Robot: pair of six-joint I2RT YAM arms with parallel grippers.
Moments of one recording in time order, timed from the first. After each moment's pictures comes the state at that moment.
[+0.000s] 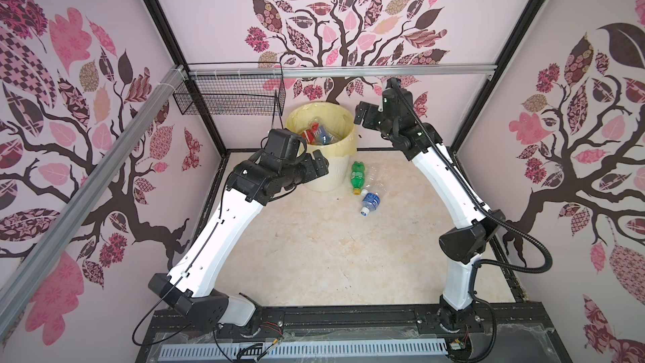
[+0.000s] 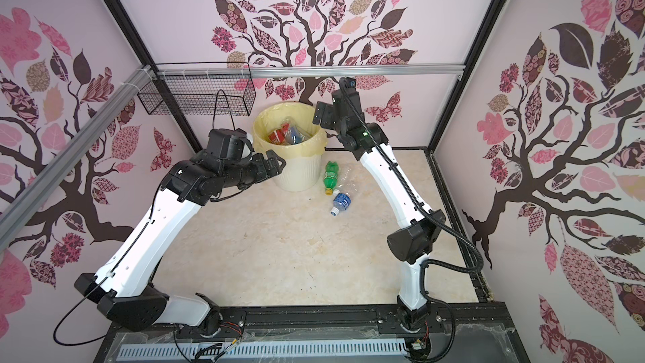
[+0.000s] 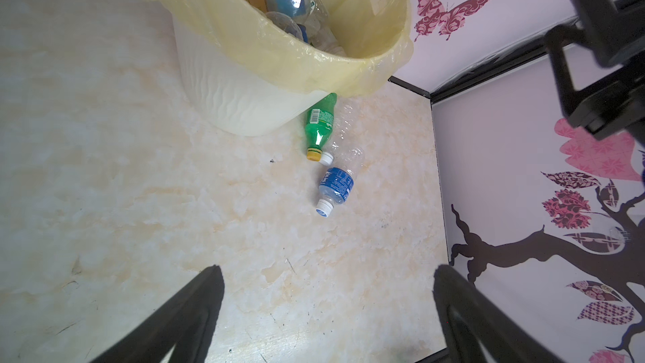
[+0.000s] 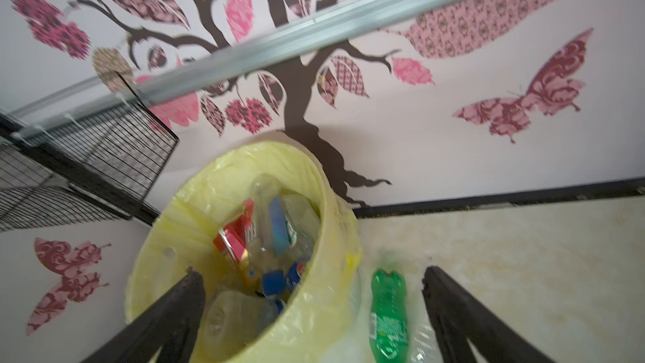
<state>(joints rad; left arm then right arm) -0.53 1.43 1.75 -1.00 0.01 -0.75 0.49 1.92 2.25 -0.70 0.29 0.46</state>
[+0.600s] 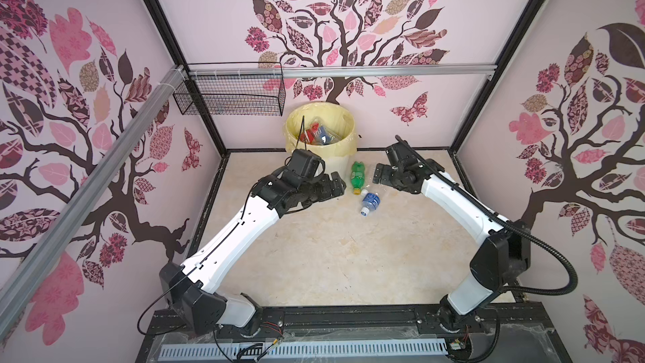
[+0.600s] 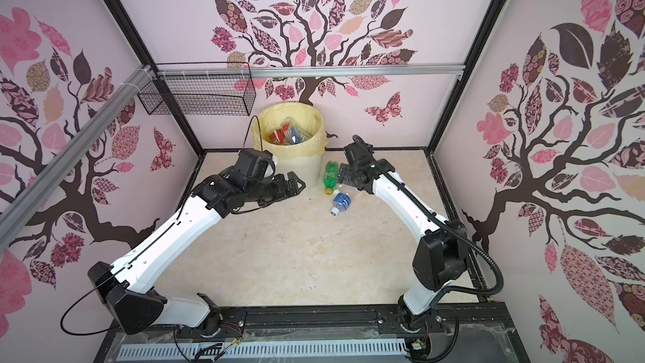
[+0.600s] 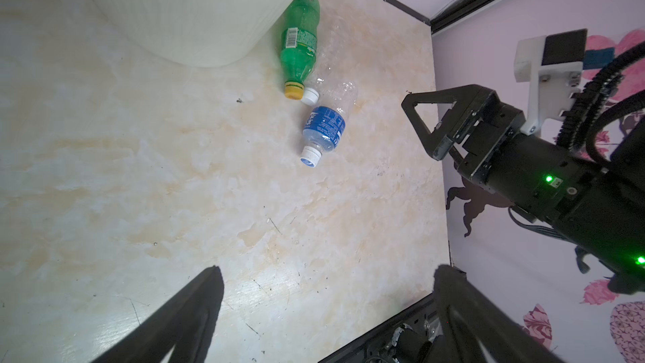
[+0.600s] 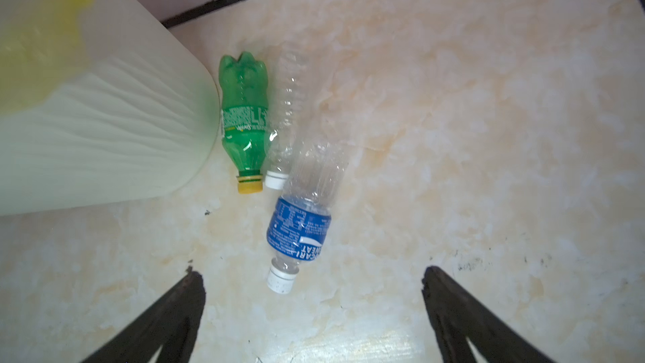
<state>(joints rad) -0.64 1.42 1.49 -0.84 0.11 -0.78 0.43 1.64 1.48 -0.79 0.22 0.65</state>
